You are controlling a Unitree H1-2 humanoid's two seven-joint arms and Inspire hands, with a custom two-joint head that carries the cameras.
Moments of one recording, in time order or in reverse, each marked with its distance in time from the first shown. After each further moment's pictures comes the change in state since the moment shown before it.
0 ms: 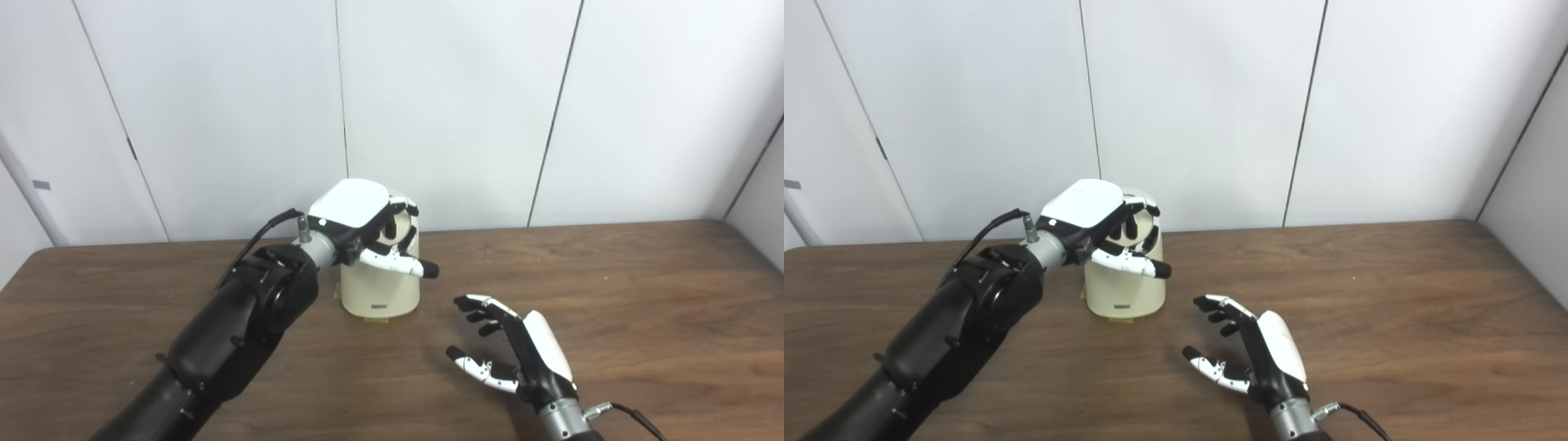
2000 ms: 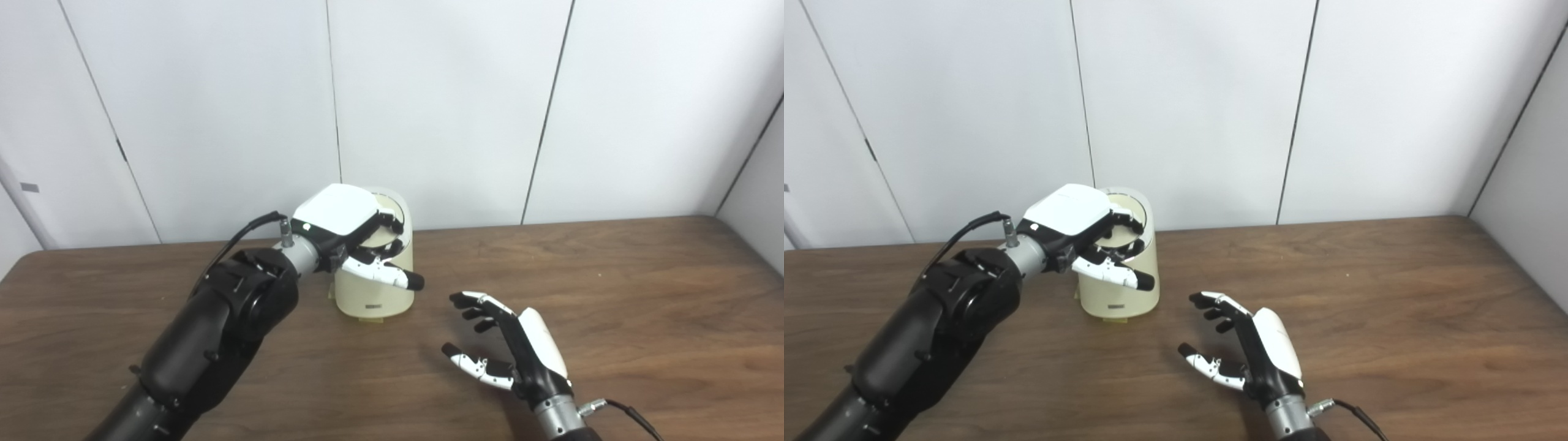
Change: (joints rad) left arm 0.029 0.037 0.071 -0.137 0.055 -0.004 -0.130; right arm -0.014 0.001 0.012 0.011 -0.006 -0.002 -0.012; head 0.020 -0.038
